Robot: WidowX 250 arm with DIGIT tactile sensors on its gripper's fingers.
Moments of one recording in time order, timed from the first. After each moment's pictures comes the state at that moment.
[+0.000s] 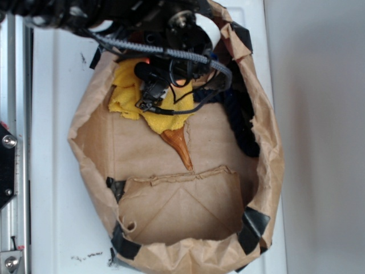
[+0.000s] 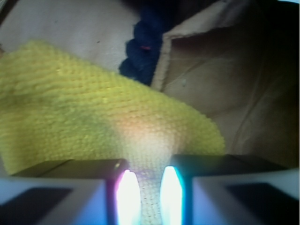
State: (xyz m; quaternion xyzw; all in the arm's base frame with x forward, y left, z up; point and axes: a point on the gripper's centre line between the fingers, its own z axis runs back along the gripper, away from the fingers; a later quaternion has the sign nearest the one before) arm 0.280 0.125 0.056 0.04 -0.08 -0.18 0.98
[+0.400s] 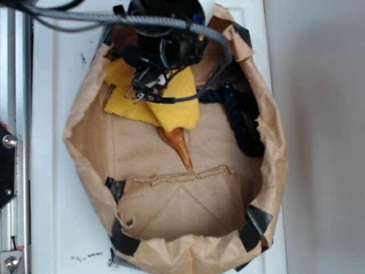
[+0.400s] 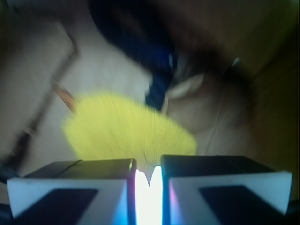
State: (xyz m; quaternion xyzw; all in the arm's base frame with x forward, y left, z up) arm 0.281 0.111 0.138 0.02 -0.17 -0.15 0.97
